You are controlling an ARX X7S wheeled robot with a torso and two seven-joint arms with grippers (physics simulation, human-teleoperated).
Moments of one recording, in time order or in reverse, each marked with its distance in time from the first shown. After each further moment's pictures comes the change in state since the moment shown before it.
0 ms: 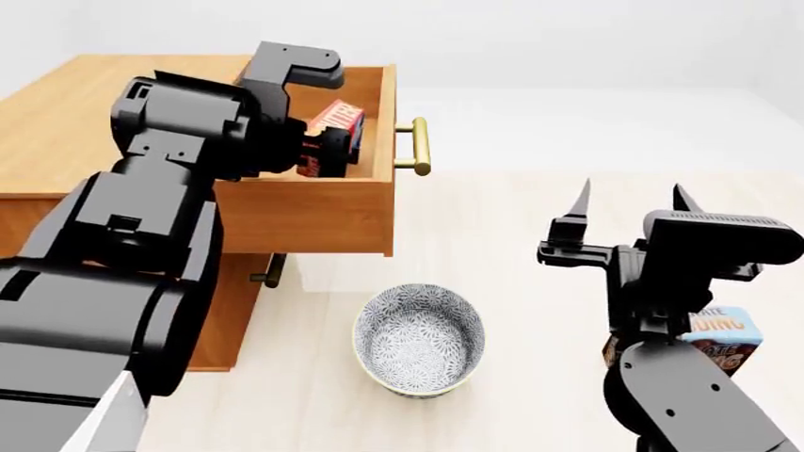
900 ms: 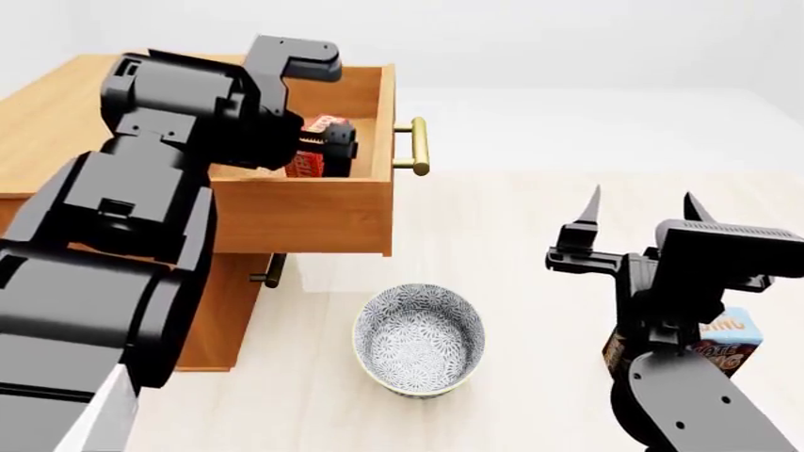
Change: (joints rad) left arm -0.046 0.002 0.064 0.000 -0.101 -0.104 -0.077; right arm -0.041 0.015 0.022 -0.017 0.007 -0.024 0.013
